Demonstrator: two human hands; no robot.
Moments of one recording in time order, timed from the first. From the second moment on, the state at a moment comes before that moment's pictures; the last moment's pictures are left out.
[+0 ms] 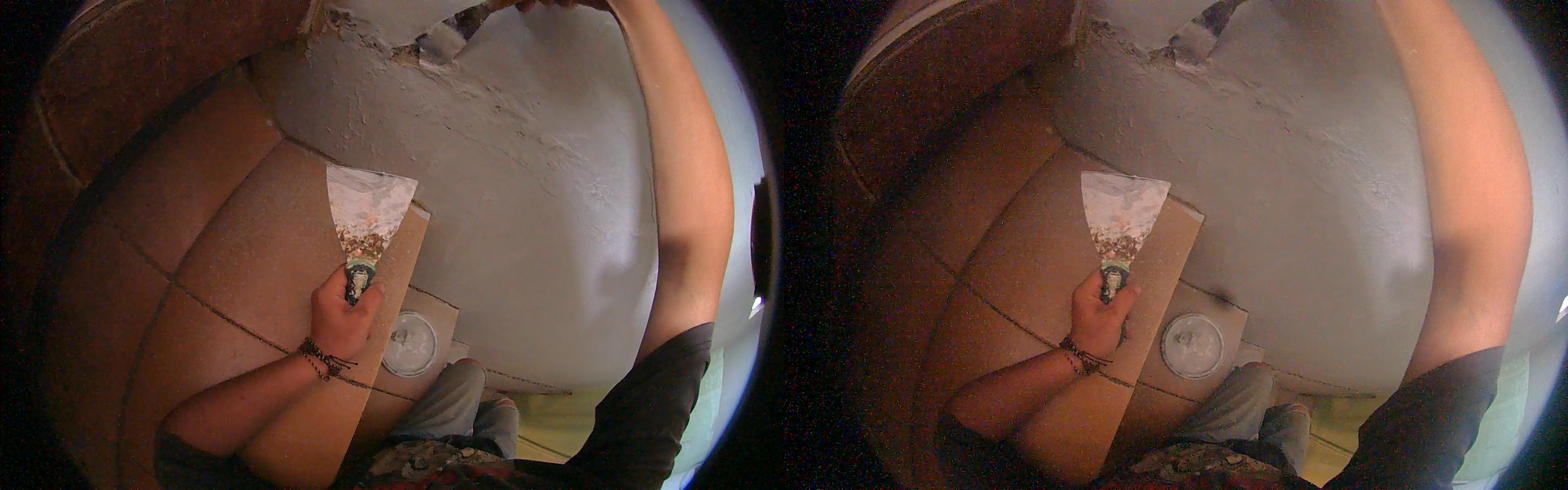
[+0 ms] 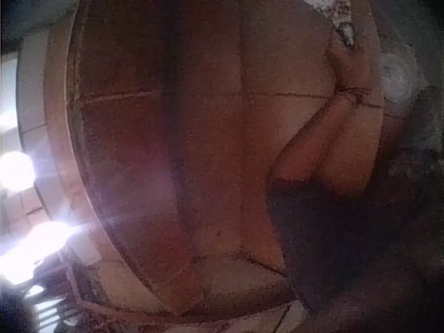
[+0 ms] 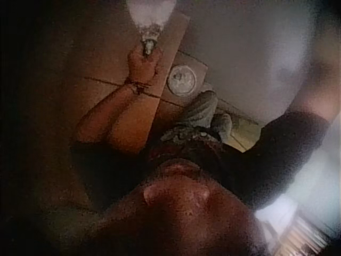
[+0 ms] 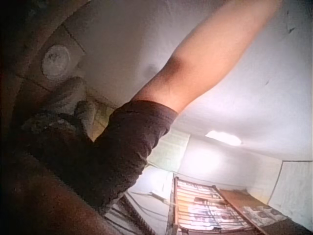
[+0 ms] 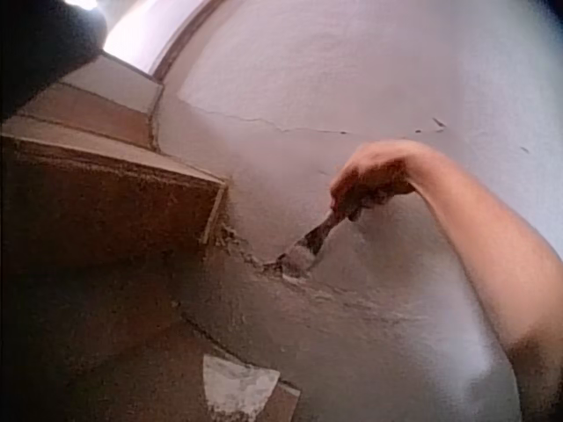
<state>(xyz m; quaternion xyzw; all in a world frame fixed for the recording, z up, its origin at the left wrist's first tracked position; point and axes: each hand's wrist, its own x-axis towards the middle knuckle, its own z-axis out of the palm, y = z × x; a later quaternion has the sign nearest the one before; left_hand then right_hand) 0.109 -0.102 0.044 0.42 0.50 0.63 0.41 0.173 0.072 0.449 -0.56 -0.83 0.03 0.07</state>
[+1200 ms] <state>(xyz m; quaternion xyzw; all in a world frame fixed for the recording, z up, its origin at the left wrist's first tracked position) 0.107 -0.110 0.064 0.38 0.51 0.61 0.47 0.138 0.041 0.478 -0.54 -0.83 -0.14 0.05</state>
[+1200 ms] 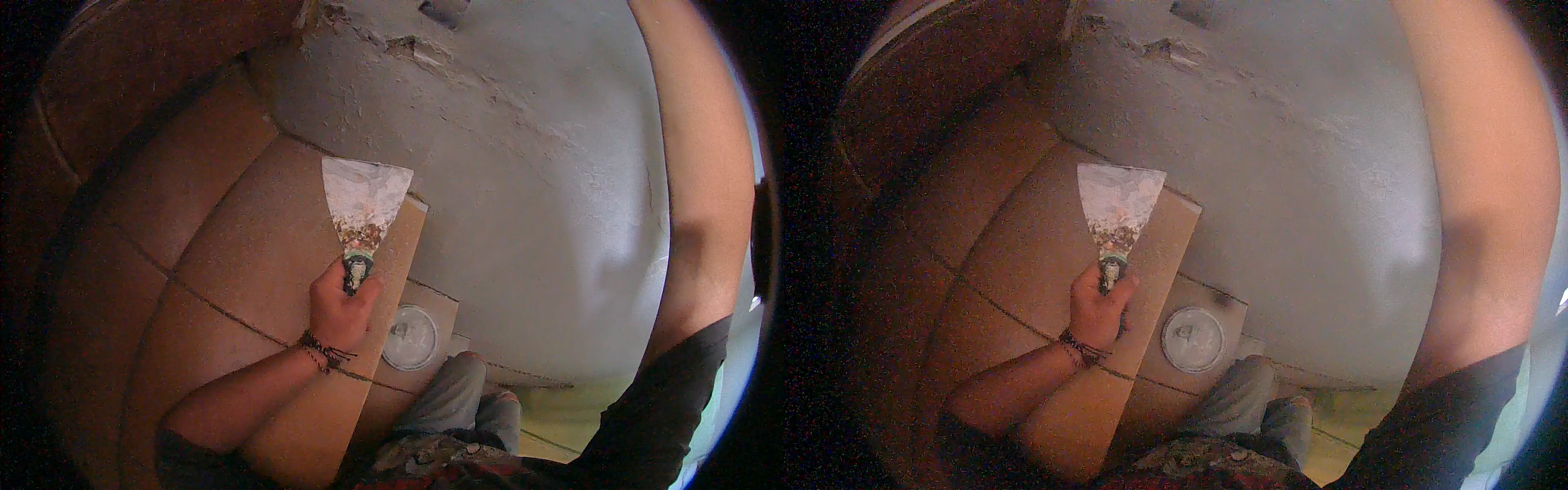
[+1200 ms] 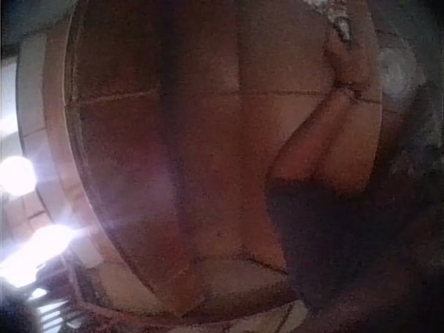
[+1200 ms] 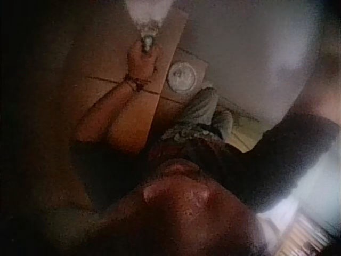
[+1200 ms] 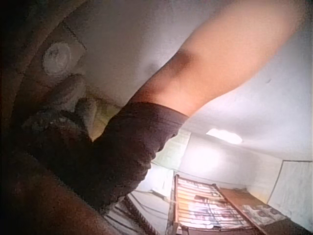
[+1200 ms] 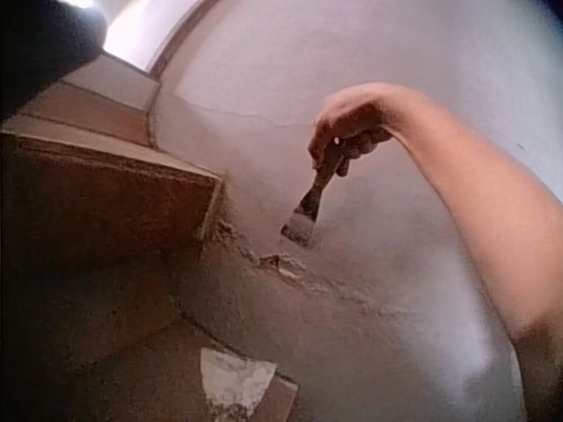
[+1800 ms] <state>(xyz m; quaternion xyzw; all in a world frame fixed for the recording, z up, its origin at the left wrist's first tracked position) 0.107 -0.109 0.065 0.36 0.52 0.61 0.47 0.152 0.057 0.420 -0.46 -0.88 -0.12 -0.06</state>
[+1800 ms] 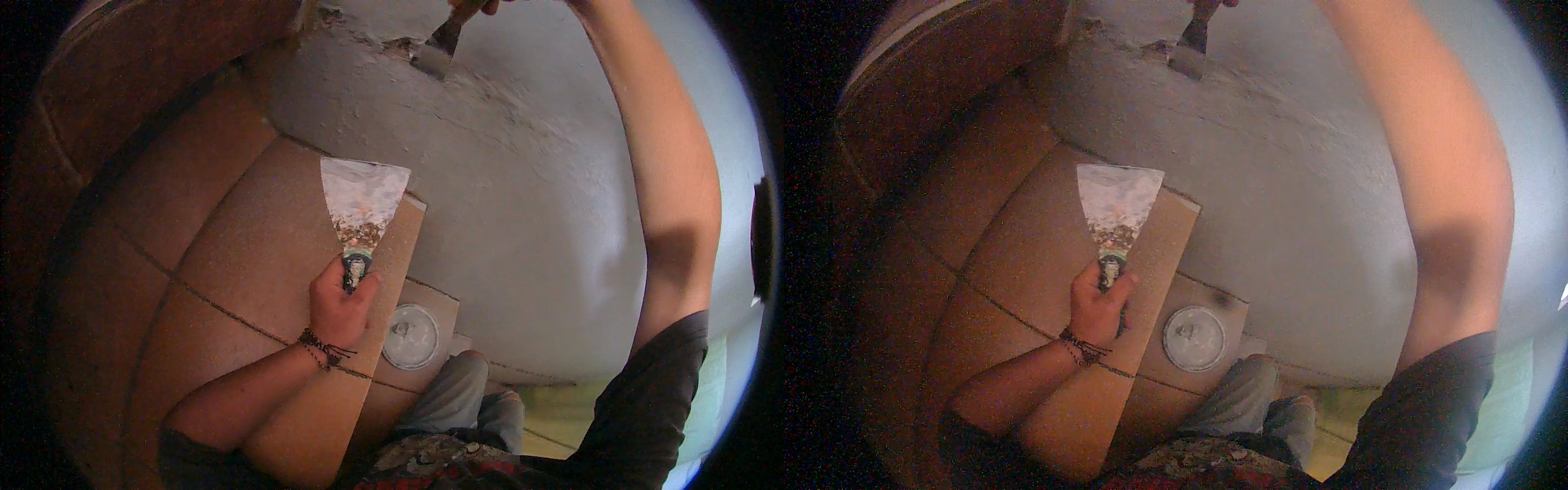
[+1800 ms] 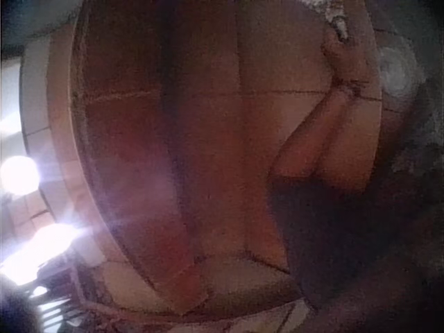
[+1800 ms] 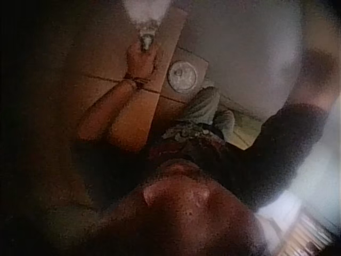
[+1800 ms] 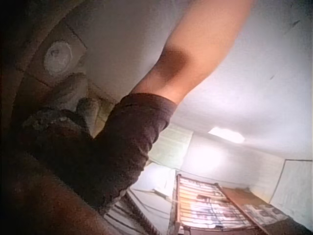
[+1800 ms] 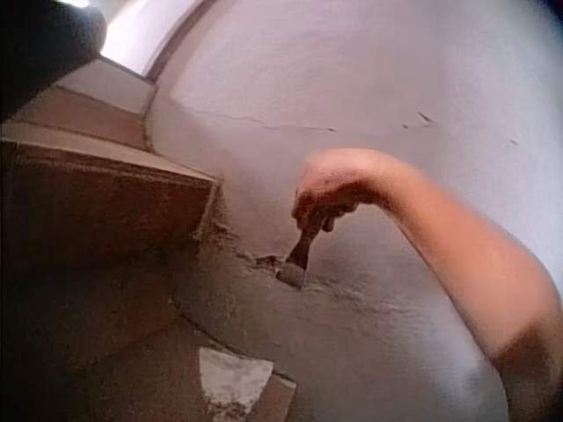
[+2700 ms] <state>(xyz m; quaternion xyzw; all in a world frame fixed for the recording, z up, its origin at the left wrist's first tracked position) 0.114 -0.111 0.070 0.35 0.52 0.62 0.46 0.287 0.026 0.355 -0.30 -0.85 -0.14 0.40</state>
